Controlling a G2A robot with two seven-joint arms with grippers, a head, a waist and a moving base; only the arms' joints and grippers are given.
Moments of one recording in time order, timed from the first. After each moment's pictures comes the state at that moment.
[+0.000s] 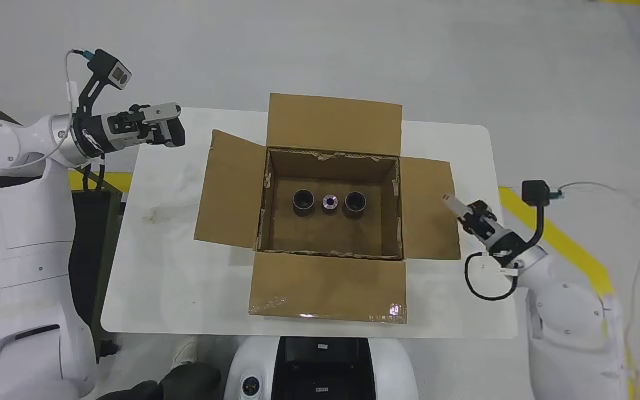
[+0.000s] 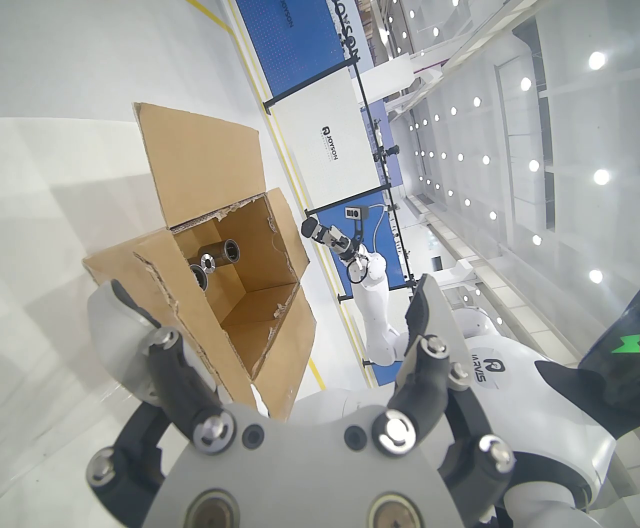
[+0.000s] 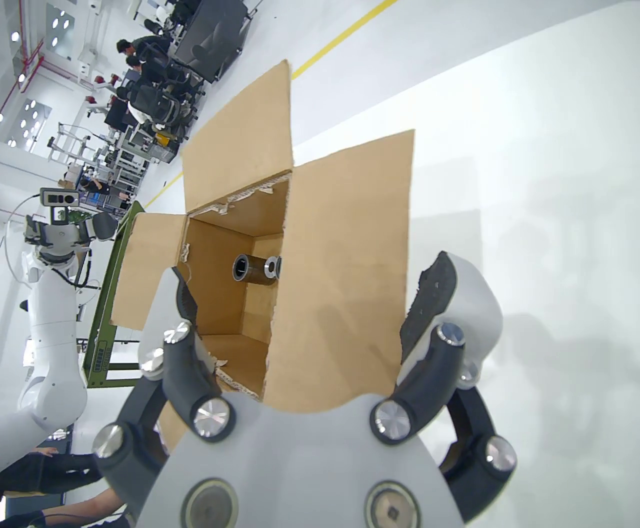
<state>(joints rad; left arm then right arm) 0.90 -0.94 -1.72 -1.36 -0.34 -0.13 -1.50 -1.64 -1.32 1.76 -1.97 -0.40 -0.11 0.75</state>
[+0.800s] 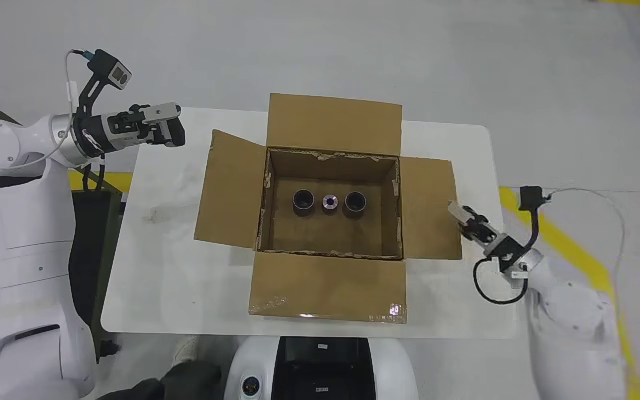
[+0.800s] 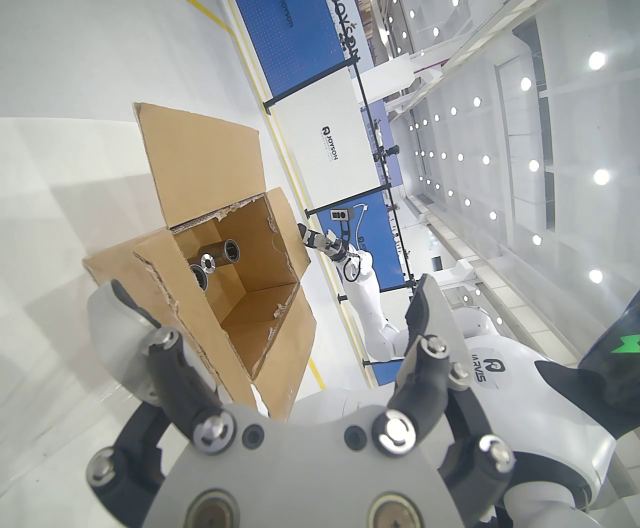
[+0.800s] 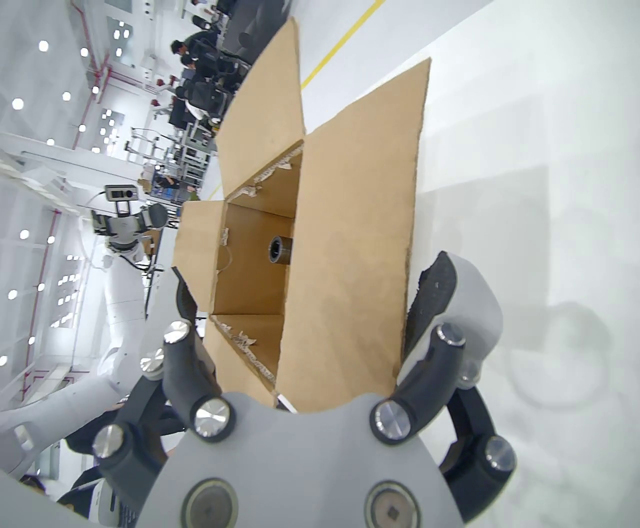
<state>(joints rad) 0.90 -0.94 -1.72 -1.36 -0.34 -0.13 -1.50 -1.60 -1.29 1.77 -1.81 -0.07 -0.28 0.86</state>
